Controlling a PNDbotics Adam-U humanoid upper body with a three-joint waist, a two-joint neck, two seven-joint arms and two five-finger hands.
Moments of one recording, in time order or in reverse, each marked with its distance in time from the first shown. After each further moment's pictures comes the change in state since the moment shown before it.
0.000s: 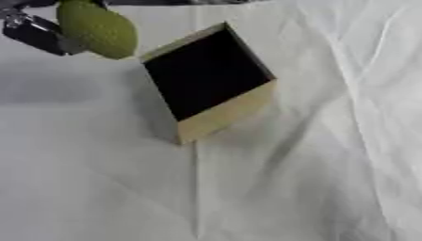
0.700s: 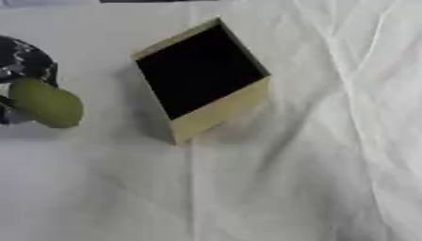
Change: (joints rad) left arm 0.266 0.298 -0.022 -0.243 0.161 0.041 -0.041; right arm 0.043 -0.009 0.000 0.000 0.009 0.010 0.027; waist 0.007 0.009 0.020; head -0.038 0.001
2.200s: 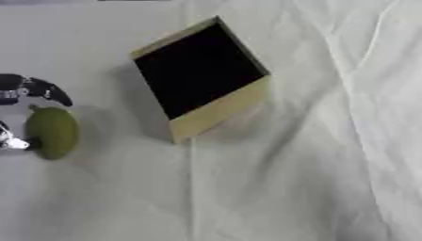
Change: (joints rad) left arm 0.105 0.043 -0.144 0.271 0.118 0.175 -0.175; right arm -0.014 -0.008 0.006 0.000 0.003 -0.007 0.007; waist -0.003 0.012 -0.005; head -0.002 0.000
